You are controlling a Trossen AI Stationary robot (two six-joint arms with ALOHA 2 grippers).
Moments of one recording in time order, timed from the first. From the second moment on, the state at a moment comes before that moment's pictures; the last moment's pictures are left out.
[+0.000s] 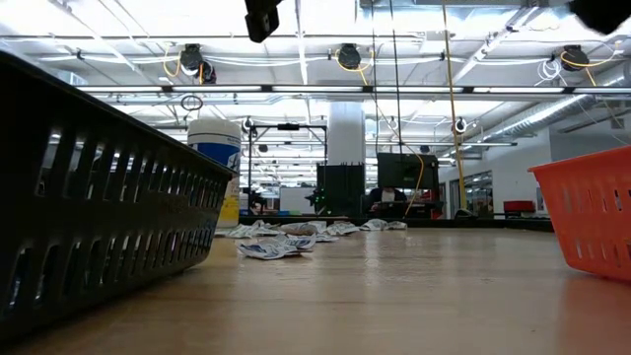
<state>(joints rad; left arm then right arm) 0.08 1.36 1.16 -0.13 0.40 -0.43 0.63 1.19 1.09 -1.39 -0.13 1.82</state>
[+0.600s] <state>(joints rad) 0.08 1.36 1.16 -0.13 0.43 -0.42 0.94 1.42 1.09 -1.19 -0.13 2.23</state>
